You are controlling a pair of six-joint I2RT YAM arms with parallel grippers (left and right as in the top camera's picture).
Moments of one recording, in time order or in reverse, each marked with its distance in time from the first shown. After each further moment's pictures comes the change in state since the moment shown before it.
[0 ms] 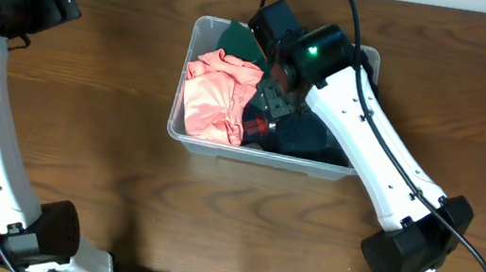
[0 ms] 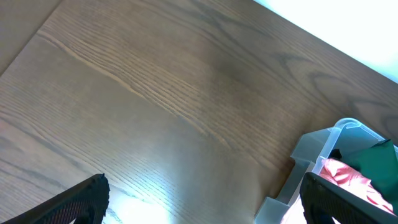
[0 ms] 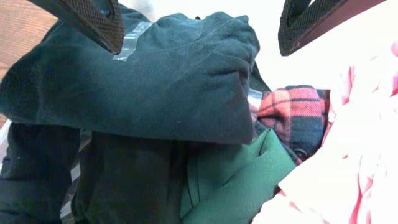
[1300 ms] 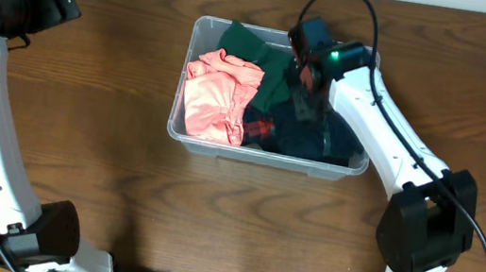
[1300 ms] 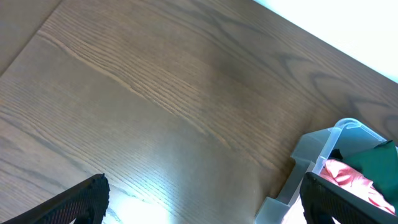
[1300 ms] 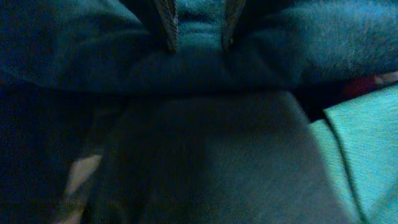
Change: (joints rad) left arm 0.000 0.000 0.000 0.000 0.000 0.000; right arm -0.167 0.003 -0.356 0.298 -0.037 -0.026
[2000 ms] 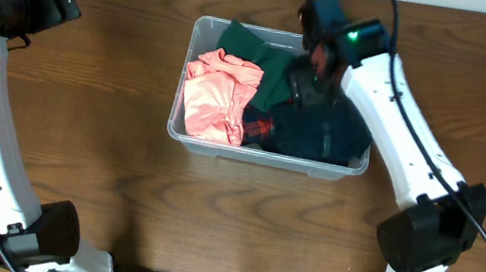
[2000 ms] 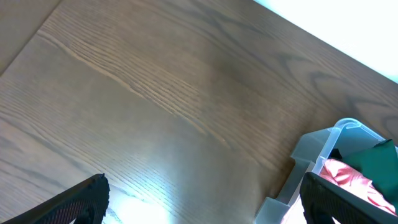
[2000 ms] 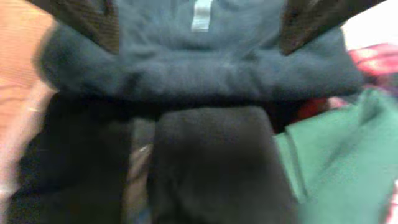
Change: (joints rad) left arm 0.000 0.000 0.000 0.000 0.000 0.000; right arm -0.016 0.002 0.267 -0.211 -0.031 -0.020
